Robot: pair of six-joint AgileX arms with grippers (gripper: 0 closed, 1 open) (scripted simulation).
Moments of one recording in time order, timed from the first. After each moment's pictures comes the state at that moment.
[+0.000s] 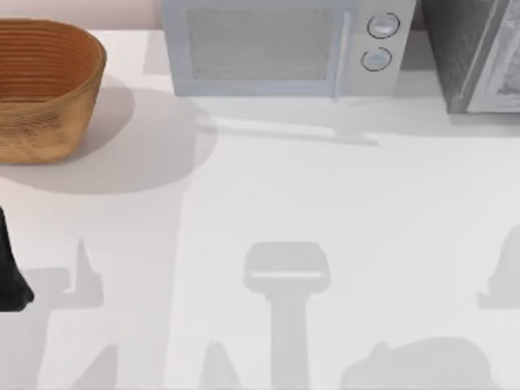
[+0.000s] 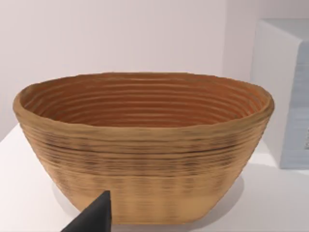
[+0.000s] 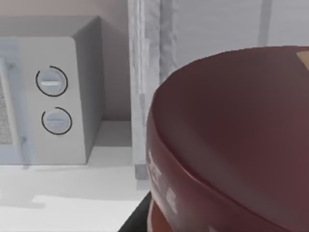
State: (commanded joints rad) left arm 0.00 0.00 0.00 0.00 0.00 0.00; right arm 0.01 0.01 0.01 -0.01 0.00 0.00
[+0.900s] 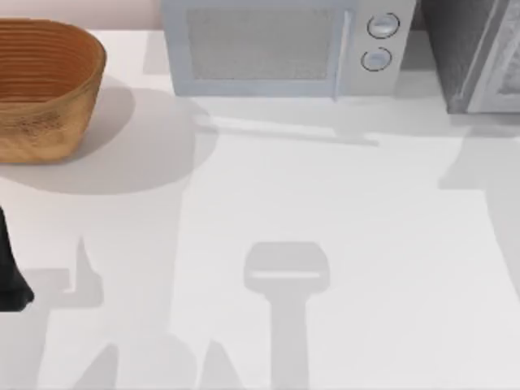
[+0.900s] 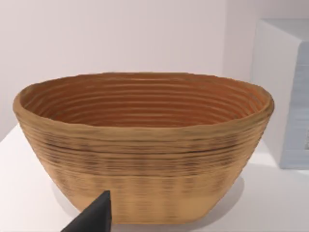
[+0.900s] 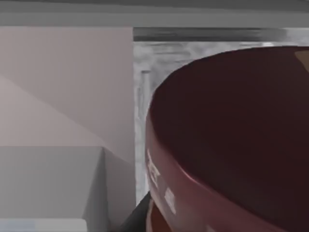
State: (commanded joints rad) left arm 0.00 0.00 0.00 0.00 0.00 0.00; right arm 0.10 0.78 1.06 -0.31 0.12 0.01
